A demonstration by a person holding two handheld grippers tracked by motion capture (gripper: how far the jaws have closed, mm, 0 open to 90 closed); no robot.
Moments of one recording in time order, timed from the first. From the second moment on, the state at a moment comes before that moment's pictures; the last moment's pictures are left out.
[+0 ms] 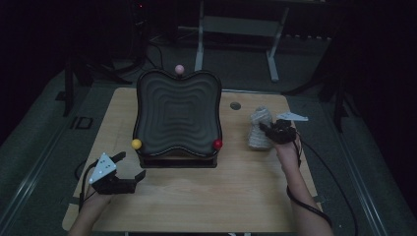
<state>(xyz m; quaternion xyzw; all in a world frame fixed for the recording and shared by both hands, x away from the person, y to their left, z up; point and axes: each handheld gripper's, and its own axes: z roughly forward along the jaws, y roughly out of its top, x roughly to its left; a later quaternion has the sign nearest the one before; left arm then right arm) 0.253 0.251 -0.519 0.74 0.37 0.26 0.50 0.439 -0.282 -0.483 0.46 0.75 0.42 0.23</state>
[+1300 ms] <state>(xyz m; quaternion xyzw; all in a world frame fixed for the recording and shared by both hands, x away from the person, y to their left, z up) 0.232 0.240 -0.537 0.73 0.34 0.23 0.54 0.408 -0.261 -0.523 0.39 0.76 0.47 0.21</state>
